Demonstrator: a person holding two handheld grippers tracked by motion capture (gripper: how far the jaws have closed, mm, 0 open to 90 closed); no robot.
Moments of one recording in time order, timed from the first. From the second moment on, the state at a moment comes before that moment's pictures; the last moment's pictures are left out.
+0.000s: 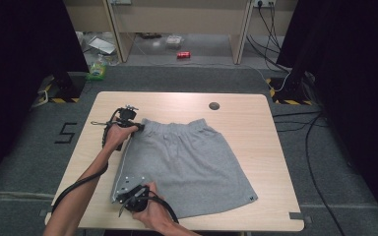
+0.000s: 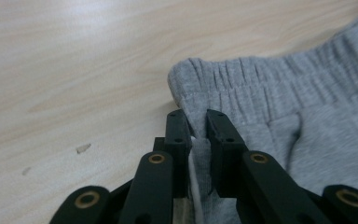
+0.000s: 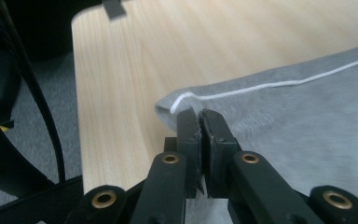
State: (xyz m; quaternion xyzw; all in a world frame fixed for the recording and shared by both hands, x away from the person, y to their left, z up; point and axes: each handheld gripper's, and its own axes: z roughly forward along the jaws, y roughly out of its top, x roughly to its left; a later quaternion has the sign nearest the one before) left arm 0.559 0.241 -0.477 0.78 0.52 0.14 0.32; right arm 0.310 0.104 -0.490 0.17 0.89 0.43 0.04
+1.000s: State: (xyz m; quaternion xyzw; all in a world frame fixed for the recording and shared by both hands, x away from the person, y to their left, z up) left arm 0.569 0.098 -0.390 0.79 0.47 0.11 0.36; right arm 0.288 -0.111 -0.437 0.31 0.78 0.53 0.10
